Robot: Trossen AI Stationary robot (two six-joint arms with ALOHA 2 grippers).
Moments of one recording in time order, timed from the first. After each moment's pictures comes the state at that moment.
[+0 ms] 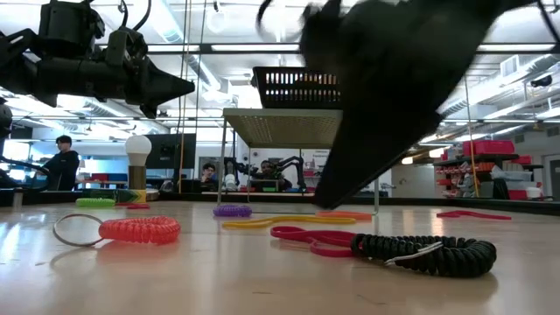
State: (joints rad) left arm 0.27 0.78 0.06 0.78 0.05 -0.08; right arm 0.48 2.01 1.26 -0.31 0.32 0.66
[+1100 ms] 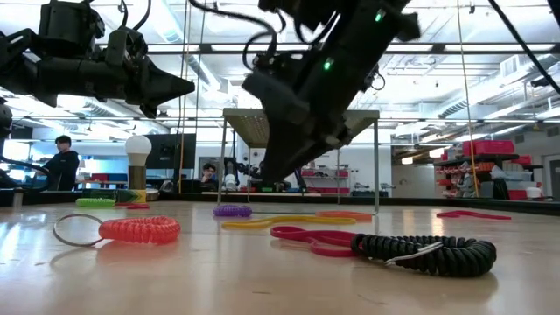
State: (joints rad) left arm 0.28 0.78 0.06 0.78 0.05 -0.08; right arm 0.25 2.03 1.36 -0.37 0.41 0.60
